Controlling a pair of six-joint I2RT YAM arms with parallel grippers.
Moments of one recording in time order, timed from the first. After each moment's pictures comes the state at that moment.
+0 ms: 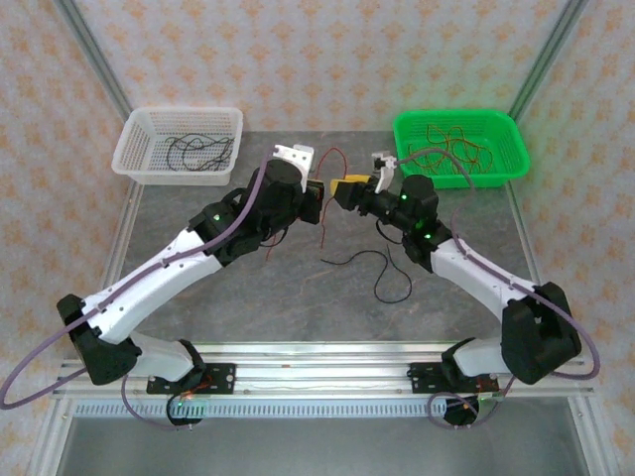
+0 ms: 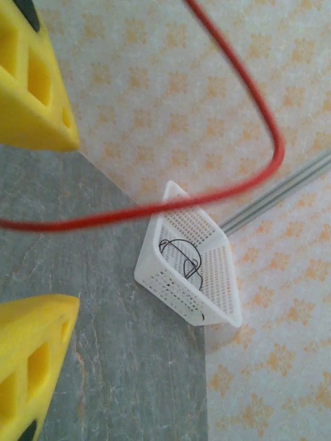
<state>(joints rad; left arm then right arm) -0.80 1.36 1.48 -0.58 -0.28 -0.39 0.47 1.35 0.86 0.43 -0.44 0.55</state>
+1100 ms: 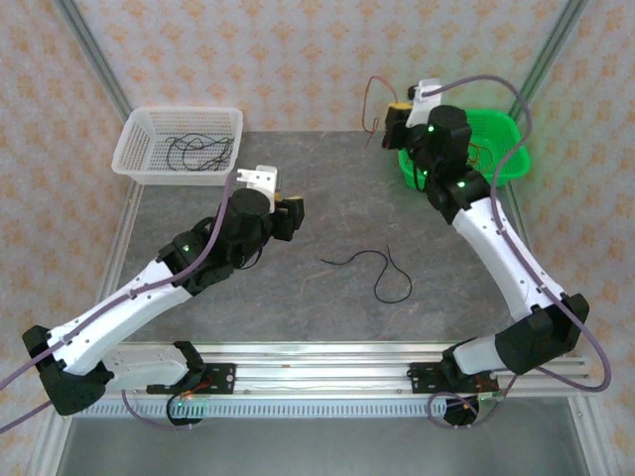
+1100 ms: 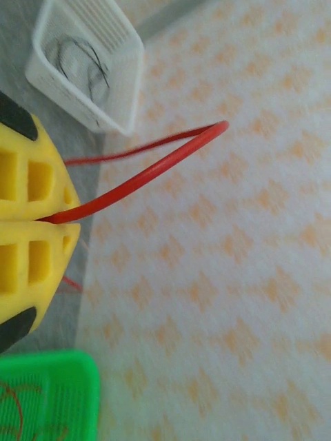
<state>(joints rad) -0.81 1.12 1.21 -0.52 -0.40 -0.45 0.35 1.41 1.48 -0.15 0.05 0.14</state>
